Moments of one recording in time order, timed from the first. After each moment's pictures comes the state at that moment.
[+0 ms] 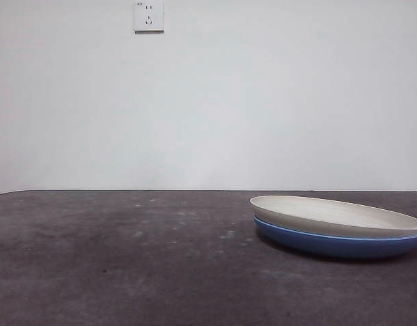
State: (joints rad) left arm -0.36 0.92 1.12 -0.98 0.74 0.04; right arm 0.10 0.77 0.94 -1.01 -0.33 0.10
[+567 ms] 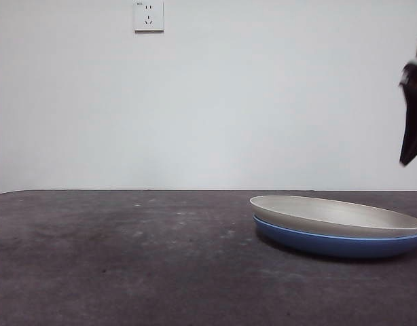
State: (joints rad) left arm -0.36 0.92 1.12 -0.98 0.74 0.04; right arm 0.01 1.25 0.81 -0.56 -0.31 0.15
